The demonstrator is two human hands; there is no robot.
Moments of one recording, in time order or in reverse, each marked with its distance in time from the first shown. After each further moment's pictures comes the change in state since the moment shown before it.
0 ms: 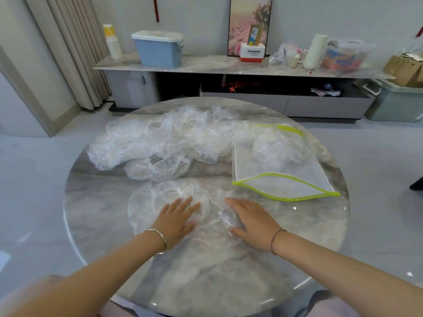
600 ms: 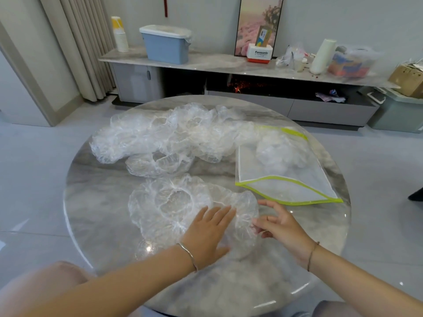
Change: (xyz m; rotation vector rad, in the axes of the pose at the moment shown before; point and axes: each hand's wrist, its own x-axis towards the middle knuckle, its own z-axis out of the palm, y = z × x) left_hand -0.007 0.068 0.007 0.001 0.304 0.293; right_hand -0.040 -0.002 -0.025 1.273 0.207 0.462
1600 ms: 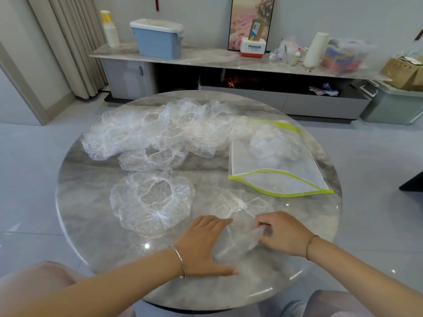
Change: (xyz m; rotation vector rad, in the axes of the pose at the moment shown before) left_hand -0.018 0.009 0.005 -0.215 -0.037 0.065; right_hand 0.008 0.026 -0.038 -1.091 -0.170 -0.403
